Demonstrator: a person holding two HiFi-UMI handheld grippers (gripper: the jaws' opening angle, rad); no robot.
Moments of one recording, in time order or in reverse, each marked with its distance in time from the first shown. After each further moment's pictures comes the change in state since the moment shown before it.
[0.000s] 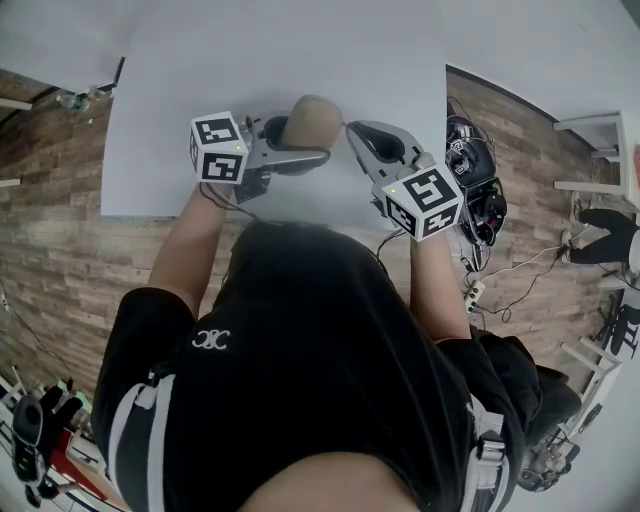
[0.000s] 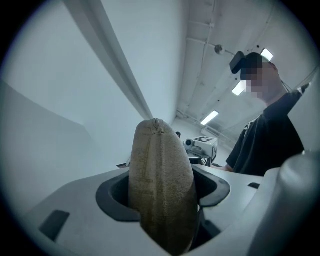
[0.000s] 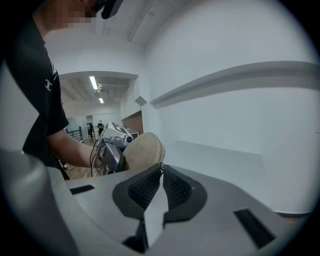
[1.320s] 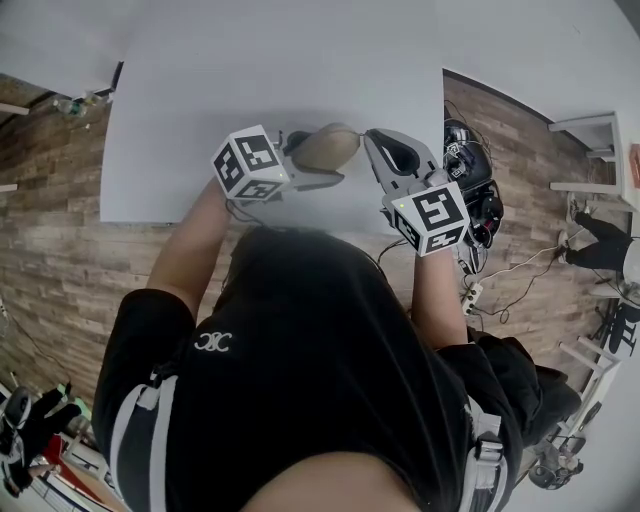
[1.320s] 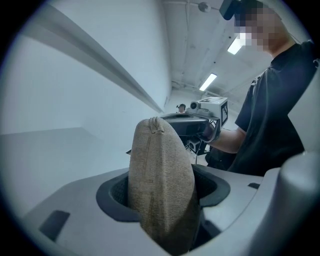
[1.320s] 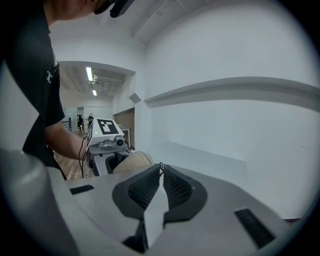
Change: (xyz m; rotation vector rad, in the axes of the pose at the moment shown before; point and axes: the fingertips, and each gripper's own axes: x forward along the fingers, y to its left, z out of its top) left arm 0.028 0.001 -0.043 0.229 0.318 0.088; right arm -0.023 -0.015 0.004 -0.060 0.004 -0.134
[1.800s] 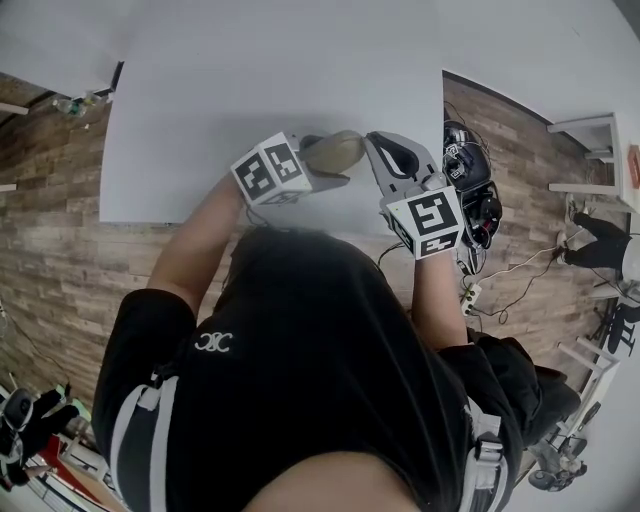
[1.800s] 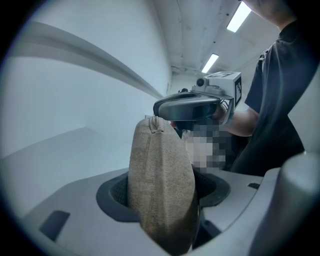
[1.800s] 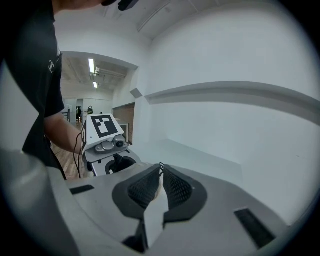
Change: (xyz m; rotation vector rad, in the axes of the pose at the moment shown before) left arm 0.019 0.005 -0.020 0.088 0.153 0.096; right arm -0.001 0.005 -0.001 -0.059 0.032 -0.032
